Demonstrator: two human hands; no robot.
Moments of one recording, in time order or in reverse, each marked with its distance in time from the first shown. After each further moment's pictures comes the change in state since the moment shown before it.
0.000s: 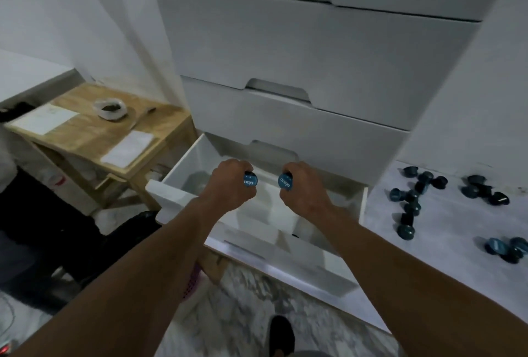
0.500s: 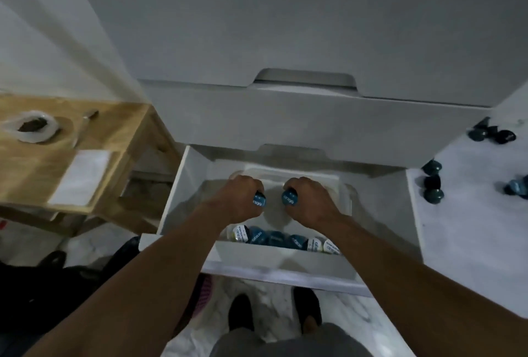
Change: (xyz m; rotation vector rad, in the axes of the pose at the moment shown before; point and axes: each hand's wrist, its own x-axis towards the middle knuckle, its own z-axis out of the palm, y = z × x) left_hand 0.106 -0.073 0.027 0.254 -0.466 0.360; right_hand 0.047 0.004 0.083 -0.043 -0.174 0.338
